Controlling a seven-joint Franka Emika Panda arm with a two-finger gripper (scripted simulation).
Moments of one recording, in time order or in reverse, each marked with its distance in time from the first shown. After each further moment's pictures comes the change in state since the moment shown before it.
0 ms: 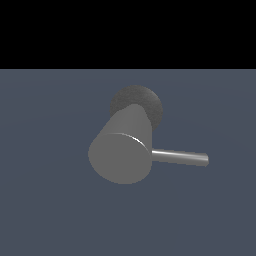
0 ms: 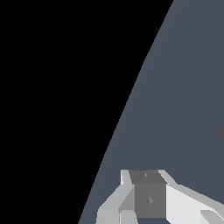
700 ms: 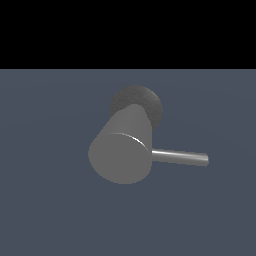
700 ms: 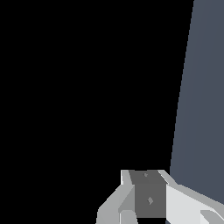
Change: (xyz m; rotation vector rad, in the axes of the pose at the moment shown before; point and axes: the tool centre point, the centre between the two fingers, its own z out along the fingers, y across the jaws) arm 0.041 0.076 -0.087 0.359 0.396 0.198
